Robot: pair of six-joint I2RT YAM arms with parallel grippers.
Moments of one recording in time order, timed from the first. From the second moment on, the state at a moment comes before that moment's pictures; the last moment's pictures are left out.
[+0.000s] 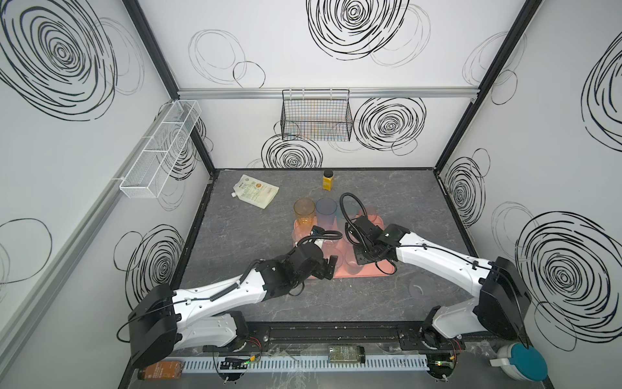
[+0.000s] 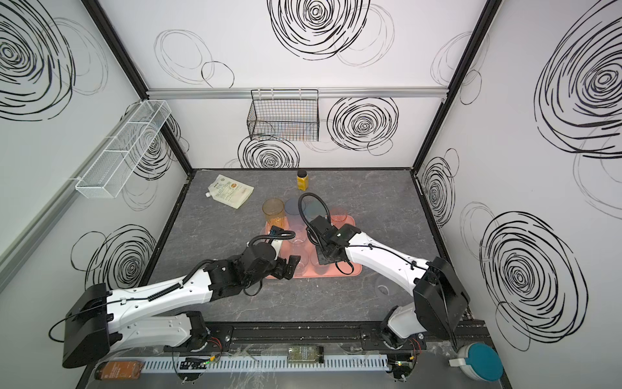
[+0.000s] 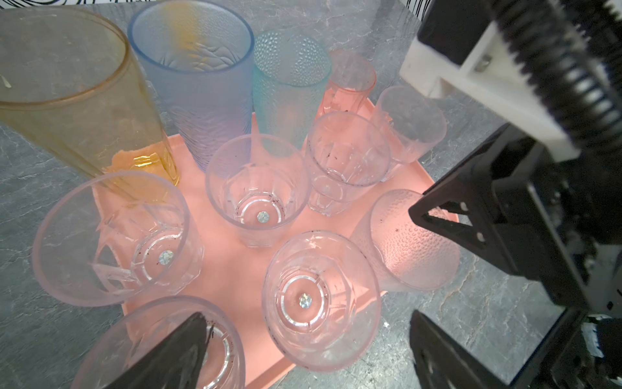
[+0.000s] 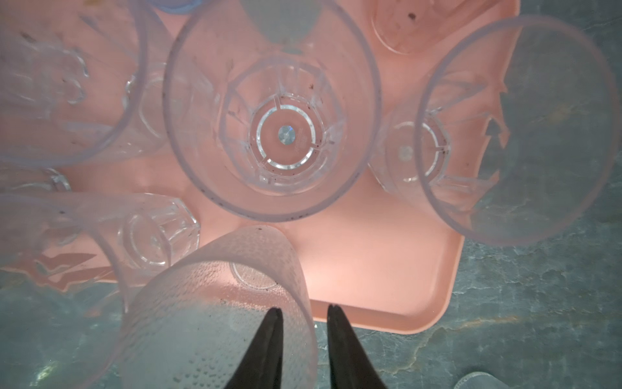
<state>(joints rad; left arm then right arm) -0.99 1.16 0.71 -0.19 -0.29 -0.50 0.78 1.43 1.05 -0.88 0.20 0.57</state>
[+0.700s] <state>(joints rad) -1.12 1.29 0.85 -0.11 -0.37 -0.38 0.51 1.04 0.88 -1.16 0.34 0.71</state>
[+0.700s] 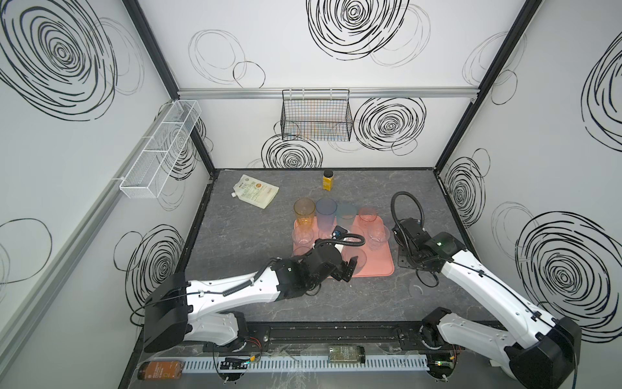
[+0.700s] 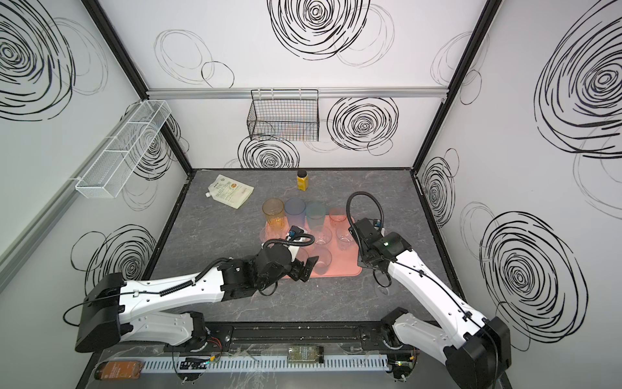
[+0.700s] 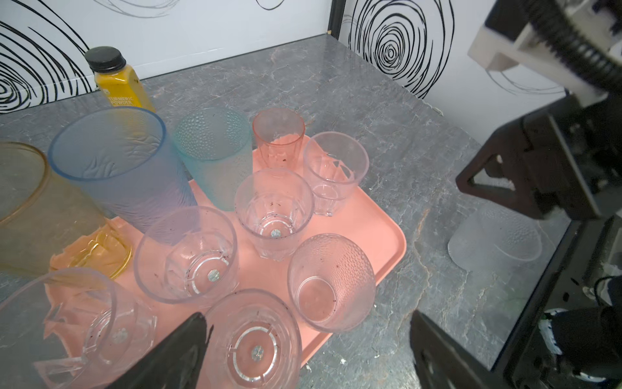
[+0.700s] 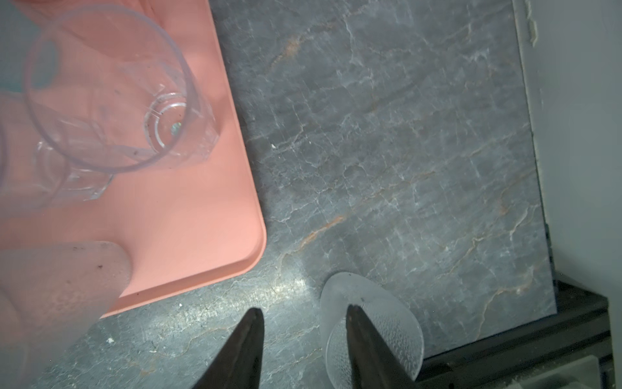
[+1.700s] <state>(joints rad) -0.88 1.10 0.68 -0.07 -0.25 -0.36 0.48 1.08 0.76 -1.10 0.23 0.76</state>
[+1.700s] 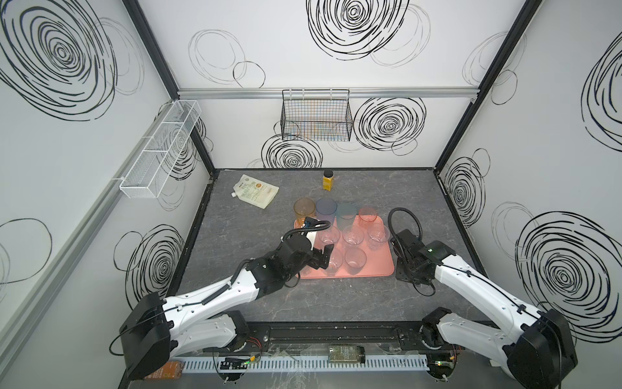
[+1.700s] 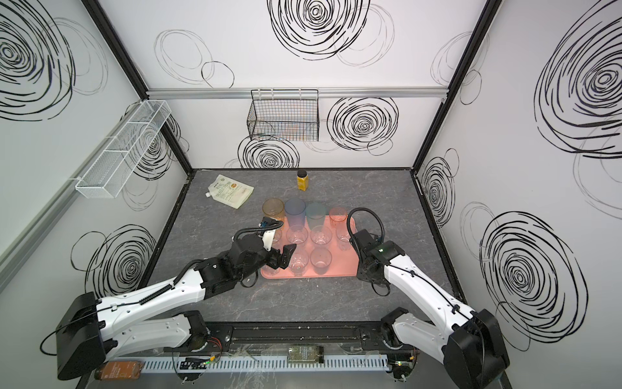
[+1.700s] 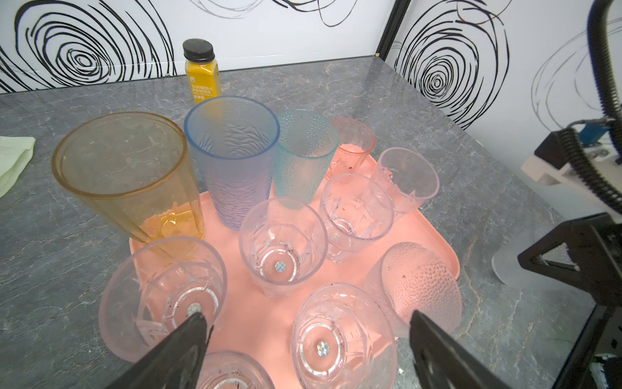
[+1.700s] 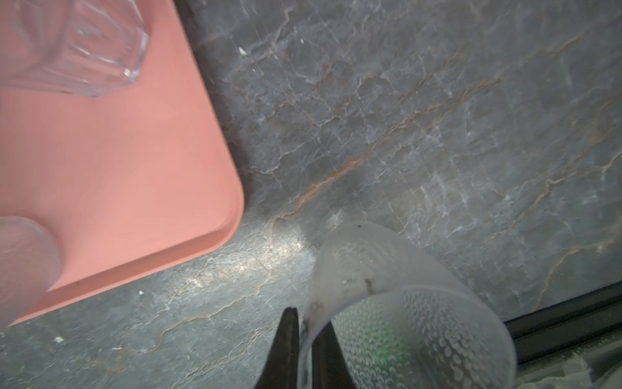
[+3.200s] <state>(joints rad) -0.75 0.97 0.63 -0.17 -0.25 -0.37 0.67 1.37 0.95 -0.90 0.07 0.67</state>
